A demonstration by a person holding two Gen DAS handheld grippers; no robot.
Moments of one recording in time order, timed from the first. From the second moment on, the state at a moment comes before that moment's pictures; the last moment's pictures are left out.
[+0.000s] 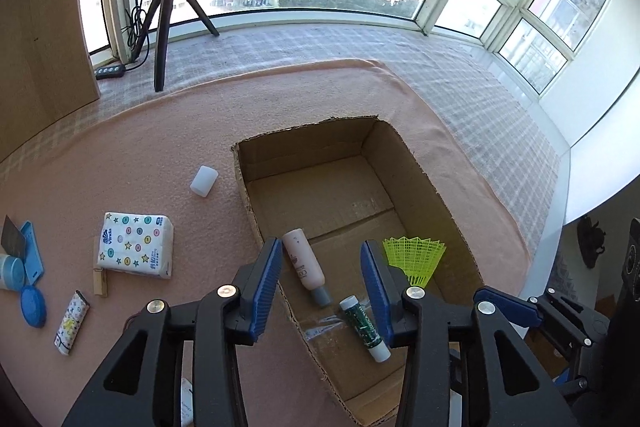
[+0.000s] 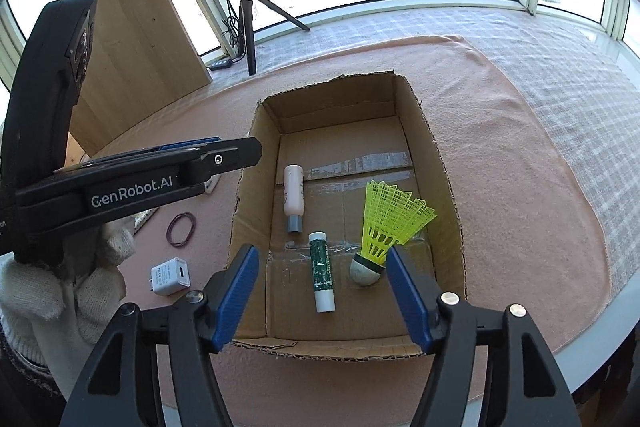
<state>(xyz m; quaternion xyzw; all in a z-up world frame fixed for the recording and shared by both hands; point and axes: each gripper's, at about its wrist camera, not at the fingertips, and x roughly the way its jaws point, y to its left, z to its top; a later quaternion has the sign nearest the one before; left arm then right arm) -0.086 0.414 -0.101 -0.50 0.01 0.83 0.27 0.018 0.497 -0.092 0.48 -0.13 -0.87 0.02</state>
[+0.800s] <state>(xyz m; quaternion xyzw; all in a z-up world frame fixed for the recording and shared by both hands) -0.093 0.282 -0.119 -0.52 -0.03 0.84 0.17 0.000 0.427 -0.091 0.49 -0.10 -0.86 0.05</state>
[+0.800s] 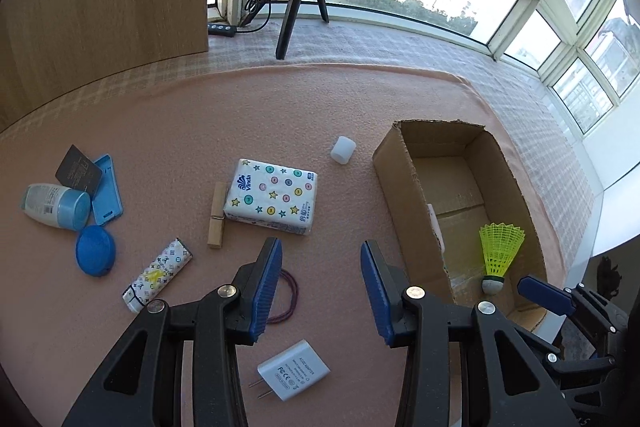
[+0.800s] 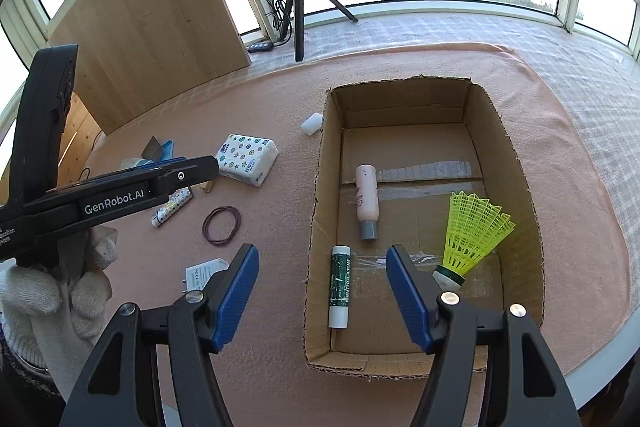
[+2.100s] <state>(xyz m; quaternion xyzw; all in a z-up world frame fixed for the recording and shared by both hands) -0.157 0.087 -0.205 -0.58 -0.11 0.81 0.02 -0.044 0.300 -0.114 0.53 -0.13 -0.84 0.09</state>
